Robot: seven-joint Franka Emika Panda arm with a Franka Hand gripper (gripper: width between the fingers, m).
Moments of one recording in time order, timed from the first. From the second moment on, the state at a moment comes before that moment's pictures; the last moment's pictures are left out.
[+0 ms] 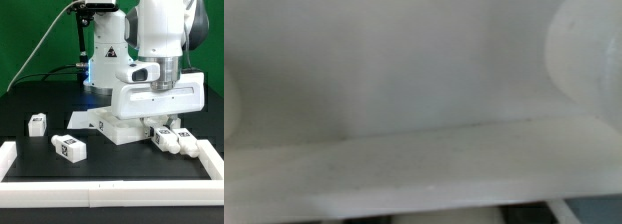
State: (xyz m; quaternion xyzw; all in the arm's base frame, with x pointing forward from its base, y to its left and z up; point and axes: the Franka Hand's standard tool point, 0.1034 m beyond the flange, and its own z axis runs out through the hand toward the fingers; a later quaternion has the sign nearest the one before) arm 0.446 0.080 0.009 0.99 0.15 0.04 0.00
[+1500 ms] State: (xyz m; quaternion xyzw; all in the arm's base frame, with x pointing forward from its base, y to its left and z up) arm 0.427 -0.014 0.096 0.99 0.11 0.05 0.00
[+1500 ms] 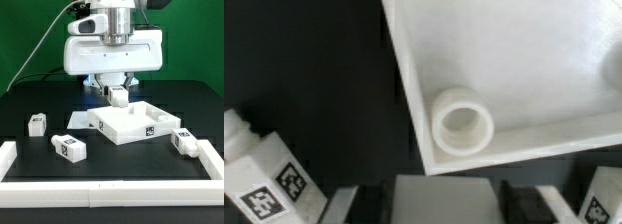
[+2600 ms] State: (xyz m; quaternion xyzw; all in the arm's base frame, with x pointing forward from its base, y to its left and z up) arm 0.371 -0.101 0.086 1.00 0.08 0.04 -0.01
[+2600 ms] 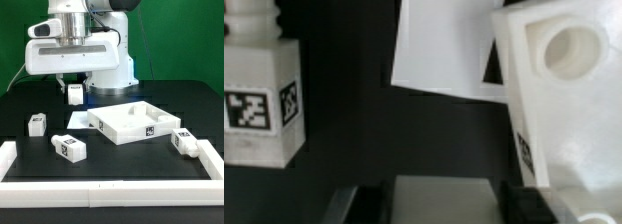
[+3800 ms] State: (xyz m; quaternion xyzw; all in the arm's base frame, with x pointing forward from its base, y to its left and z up) arm 0.369 -0.114 0.052 1.00 0.06 0.00 -0.01
